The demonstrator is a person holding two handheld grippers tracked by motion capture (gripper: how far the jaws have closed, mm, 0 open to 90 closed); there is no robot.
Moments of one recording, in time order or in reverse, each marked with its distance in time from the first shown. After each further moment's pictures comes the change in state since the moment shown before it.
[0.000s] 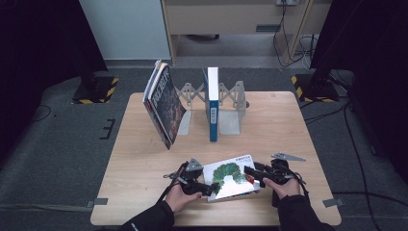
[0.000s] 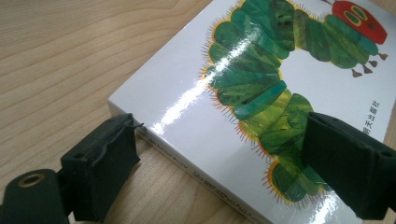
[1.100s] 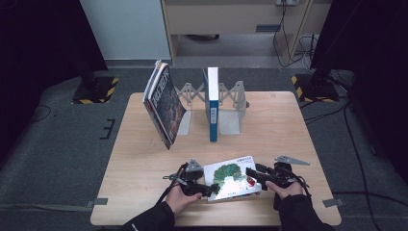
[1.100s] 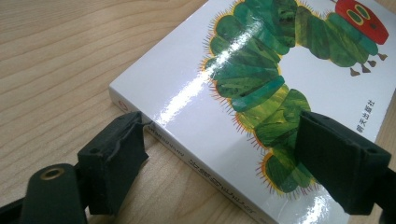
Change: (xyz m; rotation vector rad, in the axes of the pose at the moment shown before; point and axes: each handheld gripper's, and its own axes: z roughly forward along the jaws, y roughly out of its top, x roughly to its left) left arm -0.002 -0.002 -0.003 0.011 -0.012 -0.029; right arm 0.004 -0.007 -0.012 -0.045 0.011 -0.001
